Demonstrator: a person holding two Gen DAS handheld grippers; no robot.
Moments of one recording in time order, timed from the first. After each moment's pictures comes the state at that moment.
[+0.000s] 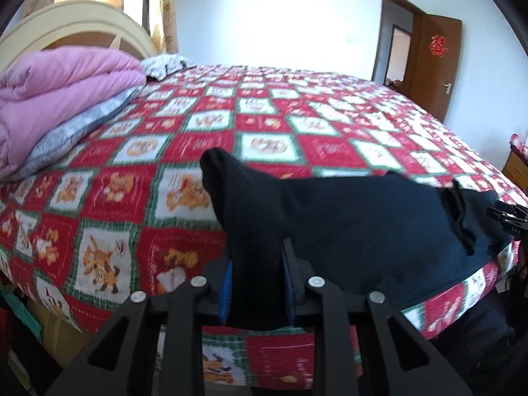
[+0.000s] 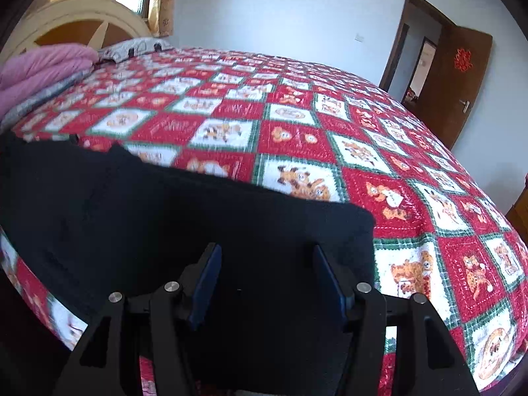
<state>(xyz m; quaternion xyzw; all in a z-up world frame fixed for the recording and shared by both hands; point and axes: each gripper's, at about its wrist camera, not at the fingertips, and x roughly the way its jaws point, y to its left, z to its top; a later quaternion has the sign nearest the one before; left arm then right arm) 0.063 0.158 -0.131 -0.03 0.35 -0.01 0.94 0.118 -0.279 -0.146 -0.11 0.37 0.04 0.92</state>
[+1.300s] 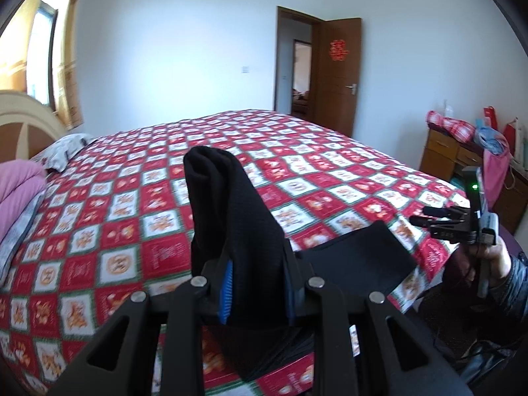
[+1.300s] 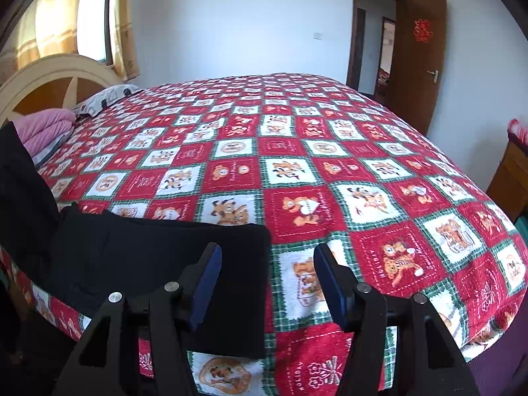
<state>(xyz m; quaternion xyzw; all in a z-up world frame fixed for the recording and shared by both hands) 0.069 -0.009 -0.018 0.03 0.27 -0.20 0.94 0.094 -0.364 -0.084 -0.01 0.35 0.01 0.94</state>
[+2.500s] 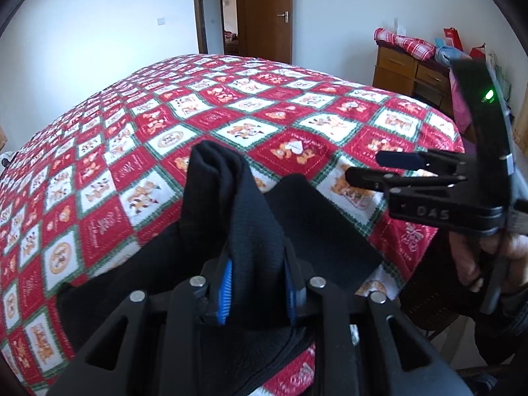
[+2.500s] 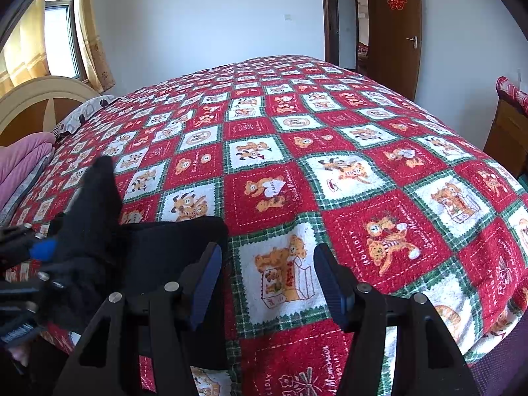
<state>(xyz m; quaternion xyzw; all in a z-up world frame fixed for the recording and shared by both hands) 0.119 -0.216 -0.103 0.14 0.37 -0.30 0.87 0.112 -0.407 -0.109 0.05 0.38 -0.02 0.92</state>
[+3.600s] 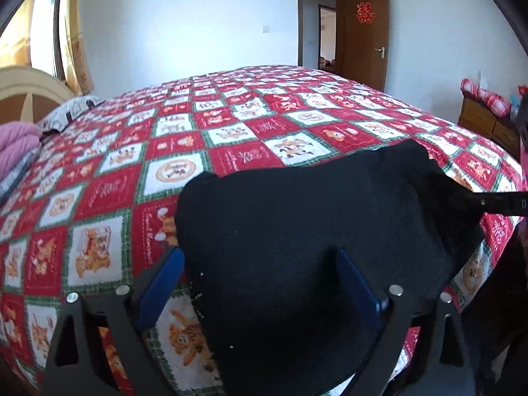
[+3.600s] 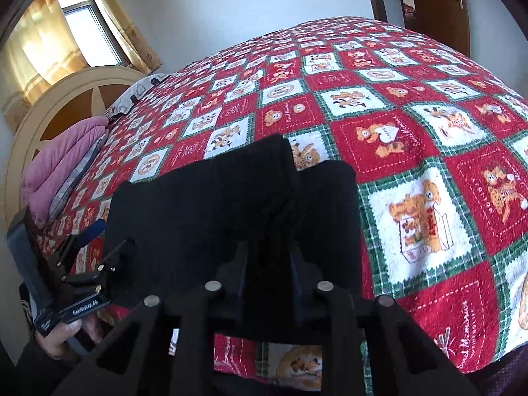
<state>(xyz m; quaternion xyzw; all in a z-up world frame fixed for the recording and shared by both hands) 0.107 -0.081 -0.143 0.04 0.34 -0.12 0.93 0.110 -0.350 -0.132 0.12 0.44 0.12 0.88</state>
